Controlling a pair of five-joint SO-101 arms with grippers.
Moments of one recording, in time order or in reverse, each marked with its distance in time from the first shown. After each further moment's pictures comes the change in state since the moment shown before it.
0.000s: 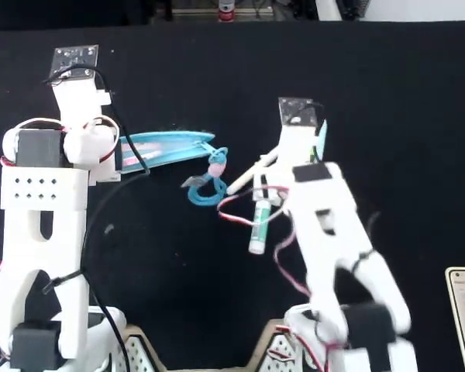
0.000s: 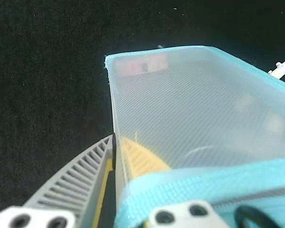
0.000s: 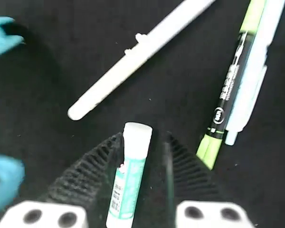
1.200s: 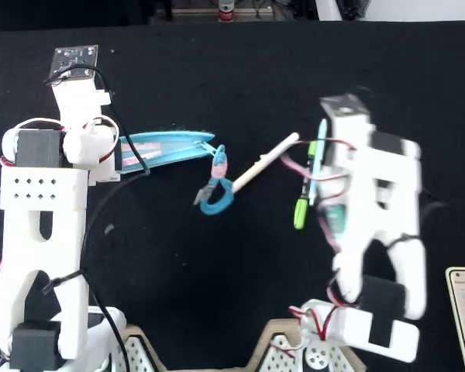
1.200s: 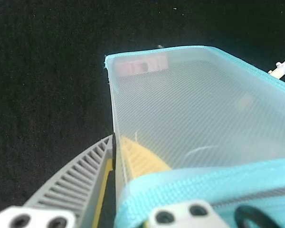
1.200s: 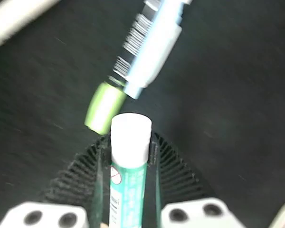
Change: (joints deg) left arm 0.0 0.0 0.0 0.0 0.0; right arm 23.4 7.8 -18.0 23.6 35.1
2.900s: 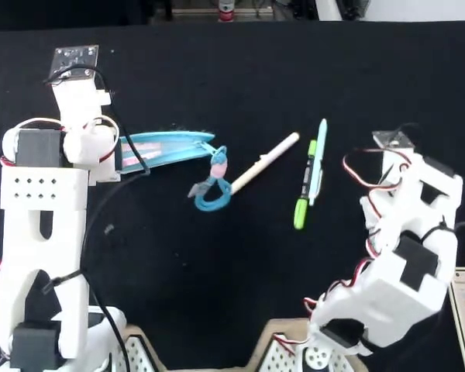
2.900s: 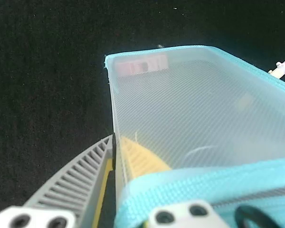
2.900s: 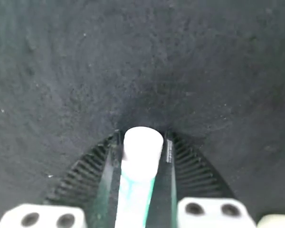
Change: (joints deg) left arm 0.0 0.0 0.0 0.2 0.0; right arm 19.9 22.2 -2.1 -12.0 13.1
